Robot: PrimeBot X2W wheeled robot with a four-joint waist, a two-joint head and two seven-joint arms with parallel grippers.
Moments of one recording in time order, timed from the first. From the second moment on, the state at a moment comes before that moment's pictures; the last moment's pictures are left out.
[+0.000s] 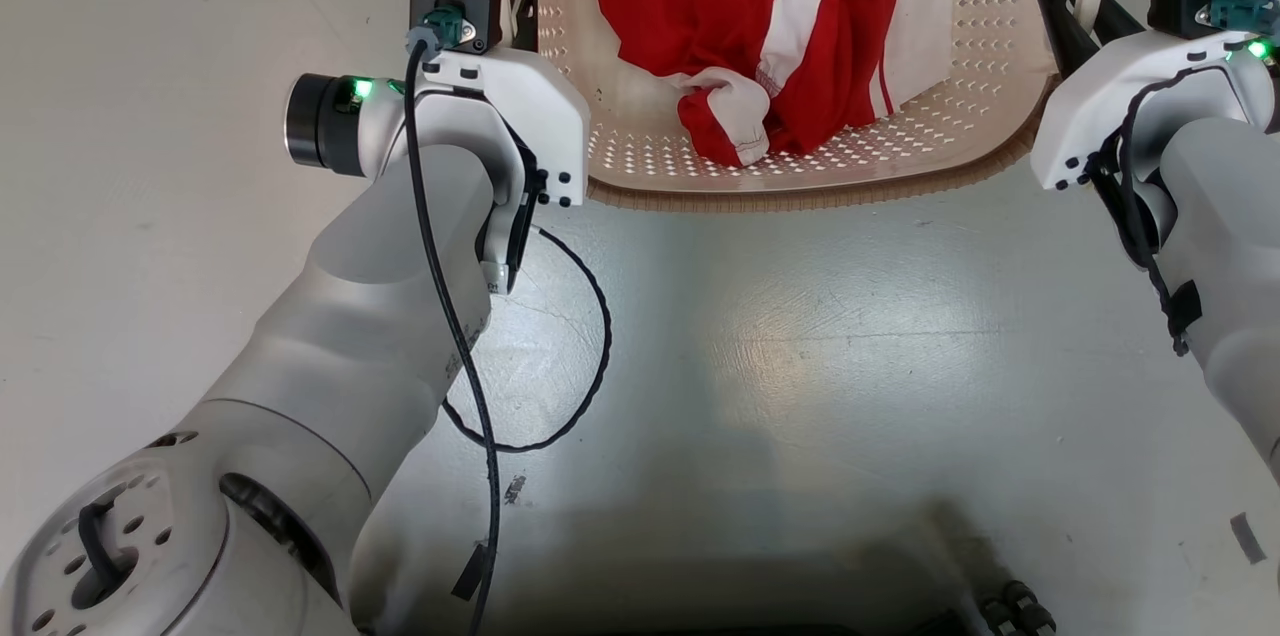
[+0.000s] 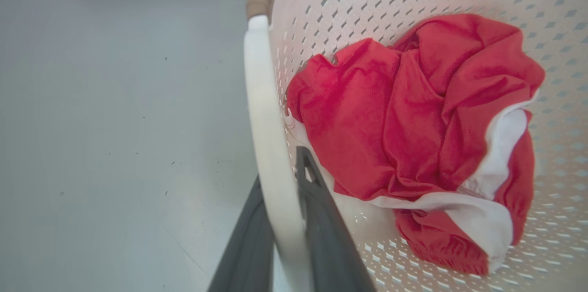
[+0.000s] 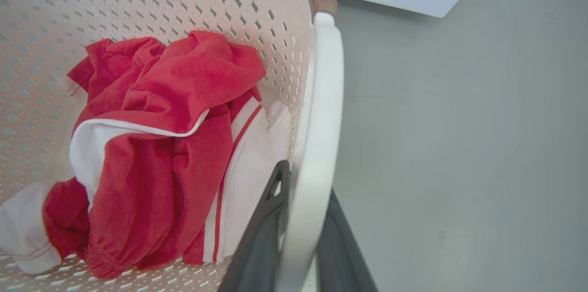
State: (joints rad) left arm -1.20 0.03 -1.10 1.13 -1.06 0.22 -0.26; right arm -1.17 -0.29 0.78 1.20 0.67 0.12 -0.24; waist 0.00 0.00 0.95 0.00
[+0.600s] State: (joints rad) left arm -1.20 0.03 -1.11 1.14 -1.06 0.22 -0.26; right arm -1.17 -0.28 0.75 1.20 0.65 0.12 -0.24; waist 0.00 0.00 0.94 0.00
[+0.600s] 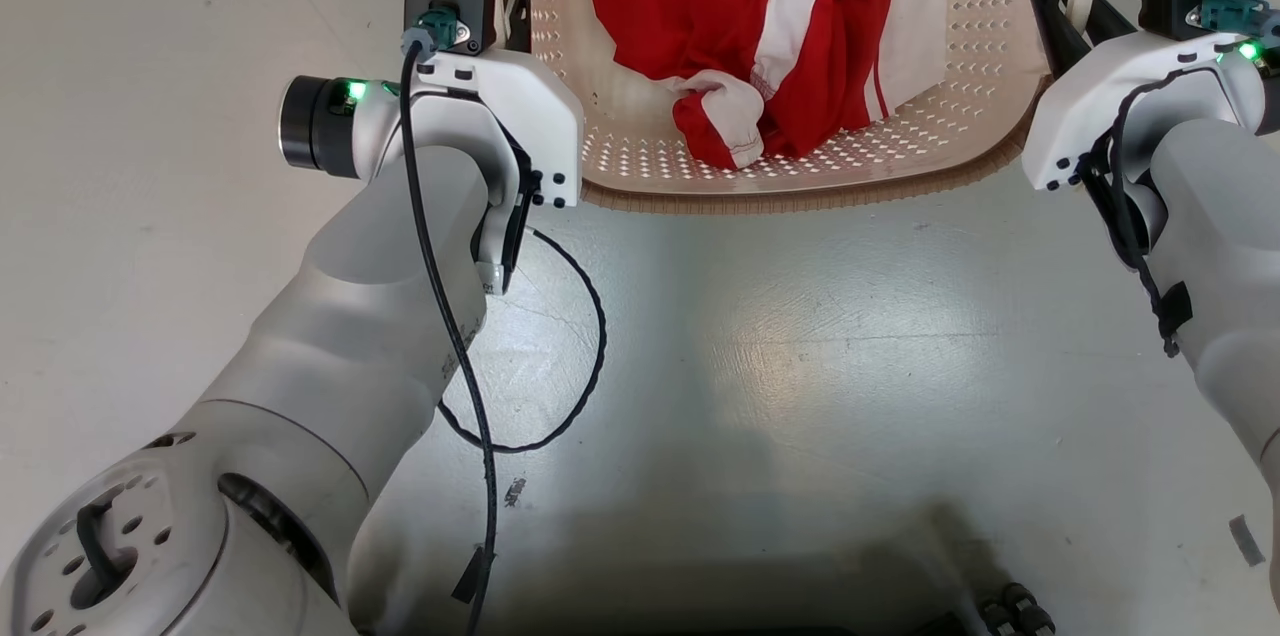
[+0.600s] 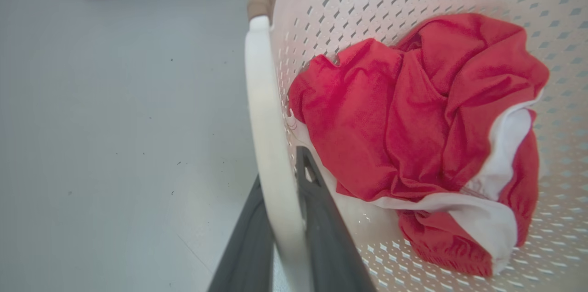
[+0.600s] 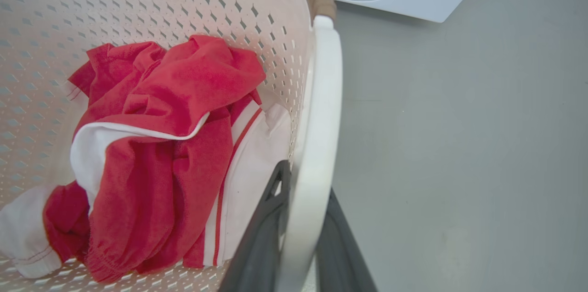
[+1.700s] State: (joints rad) left arm -1.22 0.03 -1.12 1.15 -1.08 0.22 -0.26; right arm -1.17 -0.26 0.74 1.23 0.66 0.12 -0.25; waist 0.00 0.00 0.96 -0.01
